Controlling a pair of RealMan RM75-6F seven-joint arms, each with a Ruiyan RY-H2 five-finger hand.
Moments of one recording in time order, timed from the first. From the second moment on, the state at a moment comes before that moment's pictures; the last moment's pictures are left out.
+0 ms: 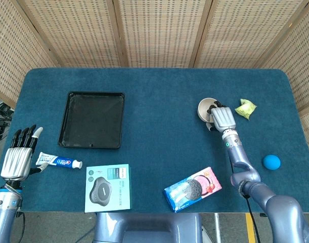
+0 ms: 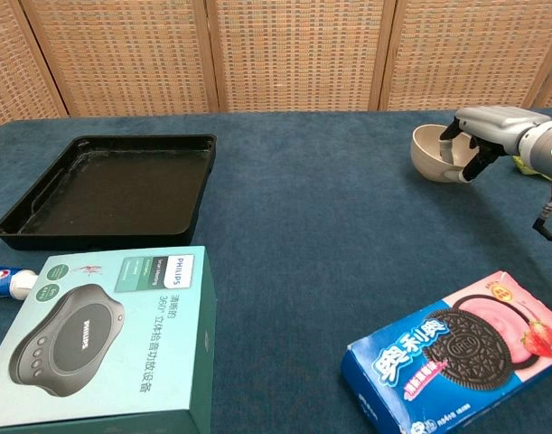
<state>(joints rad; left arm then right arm) -0.23 -1.28 -0.10 -1.58 1.37 1.39 0.27 0.82 -1.80 0.23 -0.57 -1.29 0.78 0.16</state>
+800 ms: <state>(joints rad) -0.23 -1.26 -0.10 -1.58 1.38 1.39 0.23 0.87 -1.74 0.26 -0.85 -1.30 0.87 -0.03</state>
